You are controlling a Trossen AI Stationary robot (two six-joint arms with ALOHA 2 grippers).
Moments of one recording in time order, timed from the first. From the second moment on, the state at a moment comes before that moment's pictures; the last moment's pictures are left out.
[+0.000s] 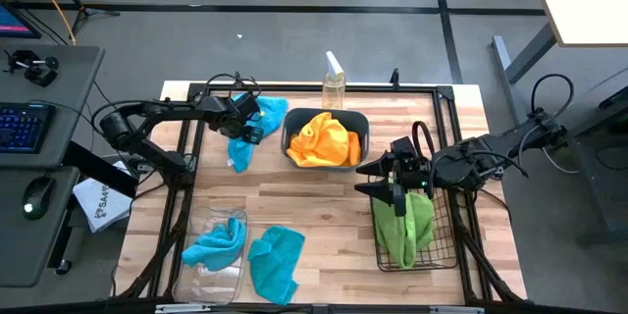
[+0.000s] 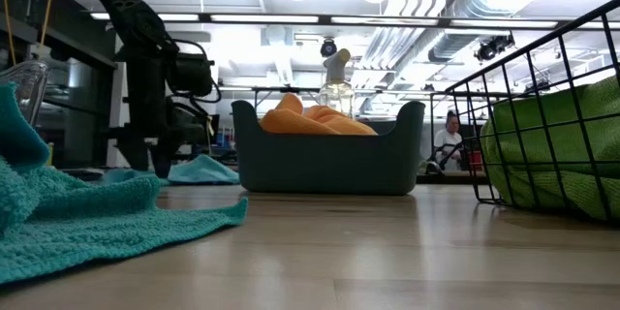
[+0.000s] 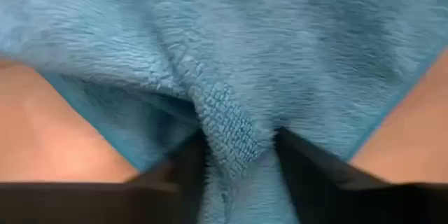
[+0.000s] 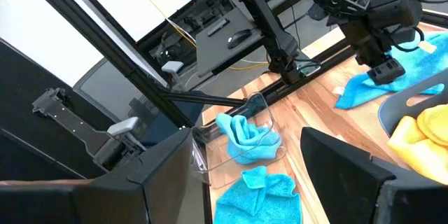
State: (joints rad) left arm 0.67 1.51 0.69 -0.61 -0.11 -0.56; right arm 0.46 1.19 1.27 -0.31 0.43 0.69
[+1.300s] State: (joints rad) left arm -0.62 0.99 1.15 -0.30 -0.01 -0.89; right arm 0.46 1.19 1.27 -0.33 0.47 0.52
